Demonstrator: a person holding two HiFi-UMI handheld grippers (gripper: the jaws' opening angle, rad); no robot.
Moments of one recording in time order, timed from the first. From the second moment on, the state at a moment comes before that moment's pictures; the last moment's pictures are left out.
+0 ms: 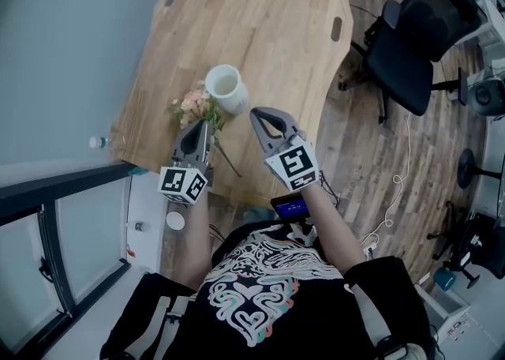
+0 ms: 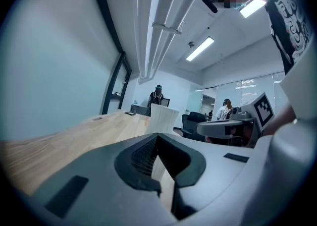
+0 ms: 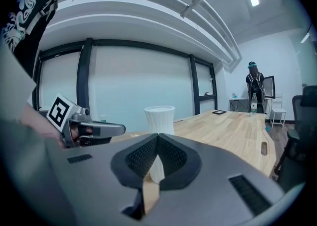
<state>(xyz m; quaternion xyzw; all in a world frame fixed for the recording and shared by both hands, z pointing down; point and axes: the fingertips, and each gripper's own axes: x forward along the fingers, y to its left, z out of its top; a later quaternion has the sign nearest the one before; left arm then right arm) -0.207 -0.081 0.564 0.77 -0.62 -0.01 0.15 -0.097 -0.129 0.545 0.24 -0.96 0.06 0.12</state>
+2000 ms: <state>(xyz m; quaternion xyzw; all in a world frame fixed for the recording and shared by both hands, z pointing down) -0.133 -0.058 0.404 0.75 -0.66 0.01 0.00 -0.040 -0.114 0.430 0.22 -0.97 0.04 0.04</state>
